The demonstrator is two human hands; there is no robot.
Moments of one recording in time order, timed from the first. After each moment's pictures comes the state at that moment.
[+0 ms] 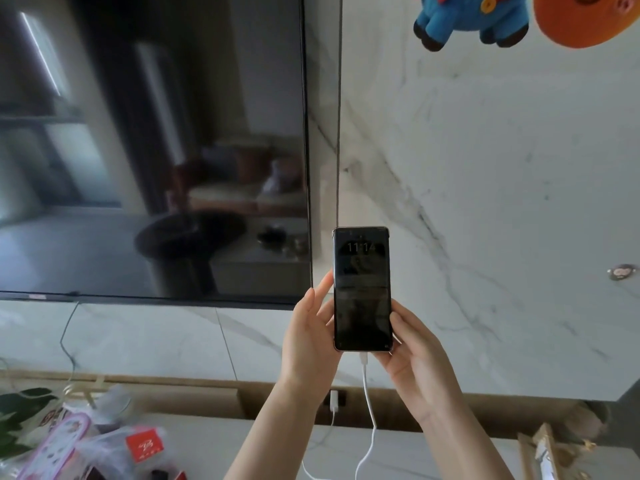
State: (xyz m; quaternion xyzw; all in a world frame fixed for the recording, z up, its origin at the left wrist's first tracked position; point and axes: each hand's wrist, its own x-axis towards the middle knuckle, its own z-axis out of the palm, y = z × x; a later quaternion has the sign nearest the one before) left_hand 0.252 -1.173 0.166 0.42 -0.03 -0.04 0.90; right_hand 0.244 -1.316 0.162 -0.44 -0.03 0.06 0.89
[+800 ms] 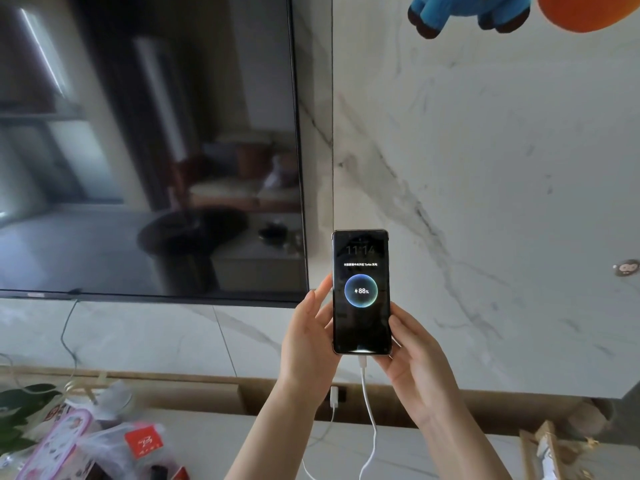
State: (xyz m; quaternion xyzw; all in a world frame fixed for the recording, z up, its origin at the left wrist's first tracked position) left_hand 0.256 -1.186 0.163 0.41 0.01 -0.03 0.91; right_hand 0.251 -1.327 0.154 -0.44 -0.01 0.07 0.89
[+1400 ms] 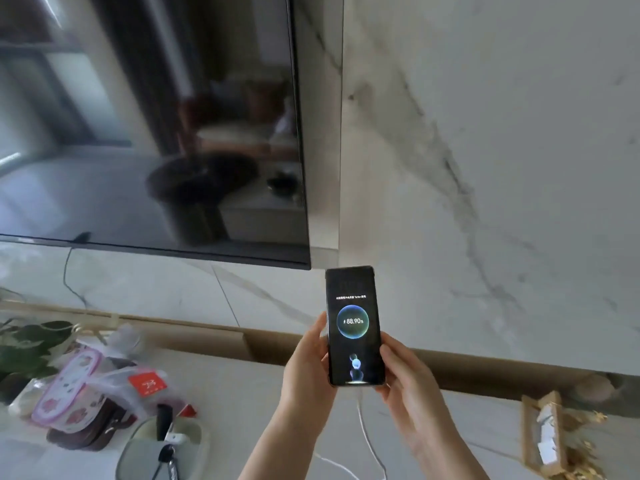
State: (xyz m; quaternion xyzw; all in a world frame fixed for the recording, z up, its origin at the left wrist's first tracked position) left_hand 0.263 -1.201 0.067 0.37 0.22 -0.07 0.90; right_hand 0.268 -1.333 0.059 -0.49 0.11 0.16 0.85
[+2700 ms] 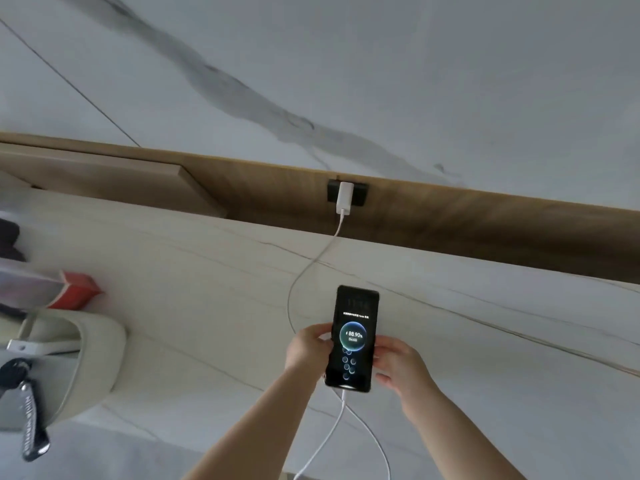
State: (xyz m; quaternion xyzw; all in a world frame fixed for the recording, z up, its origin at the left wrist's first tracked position) left_hand 0.315 -1.190 -0.454 0.64 0.44 -0.32 0.54; right_hand 0.326 -1.333 -0.438 -0.63 0.38 0.36 0.57
